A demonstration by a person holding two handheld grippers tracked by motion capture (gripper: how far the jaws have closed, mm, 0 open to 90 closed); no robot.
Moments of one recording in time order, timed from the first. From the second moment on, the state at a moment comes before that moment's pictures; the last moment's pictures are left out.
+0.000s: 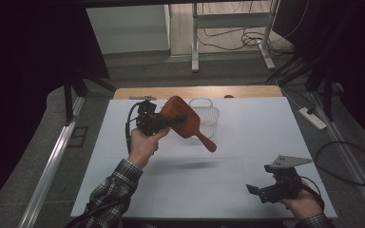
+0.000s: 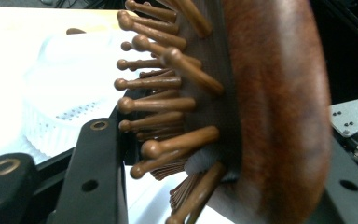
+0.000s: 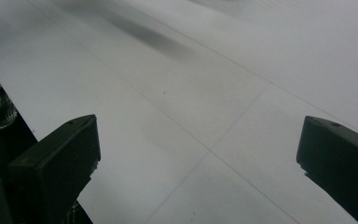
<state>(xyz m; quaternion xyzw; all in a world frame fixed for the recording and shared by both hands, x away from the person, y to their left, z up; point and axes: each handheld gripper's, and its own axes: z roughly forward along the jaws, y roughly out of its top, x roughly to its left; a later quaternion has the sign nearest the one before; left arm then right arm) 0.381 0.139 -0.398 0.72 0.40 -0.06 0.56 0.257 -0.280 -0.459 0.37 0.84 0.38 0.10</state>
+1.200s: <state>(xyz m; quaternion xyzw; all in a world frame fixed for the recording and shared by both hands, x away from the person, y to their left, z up) 0.413 0.151 -0.371 0.70 0.44 -0.02 0.57 0.231 -0.318 -0.454 0.45 0.81 0.36 0.13</state>
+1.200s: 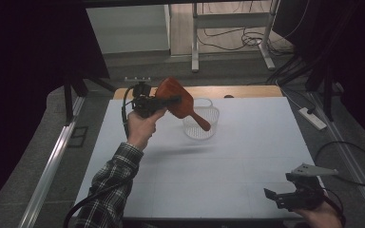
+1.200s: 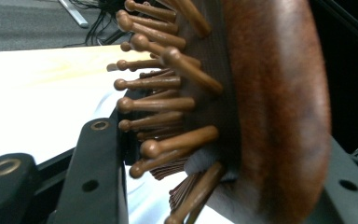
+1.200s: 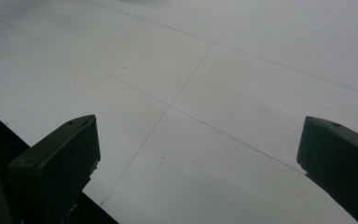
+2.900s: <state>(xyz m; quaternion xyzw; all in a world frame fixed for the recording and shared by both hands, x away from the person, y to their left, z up) 0.448 0.105 -0.414 0.70 0.48 0.01 0.53 0.233 -0.318 -0.456 0.45 0.81 0.35 0.11</state>
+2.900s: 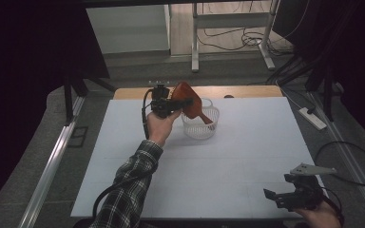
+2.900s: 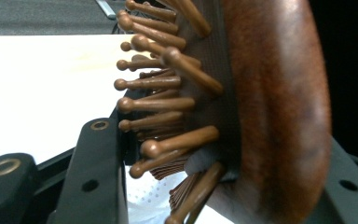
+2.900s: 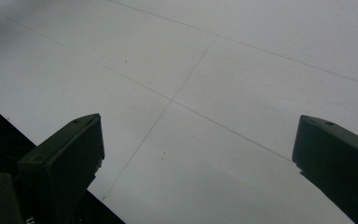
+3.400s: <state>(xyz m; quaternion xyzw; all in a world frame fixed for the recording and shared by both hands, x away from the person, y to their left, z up) 0.451 0.098 -0.429 0.70 0.50 0.02 0.52 0.234 -0.318 -0.456 0.45 0.81 0.35 0.11</state>
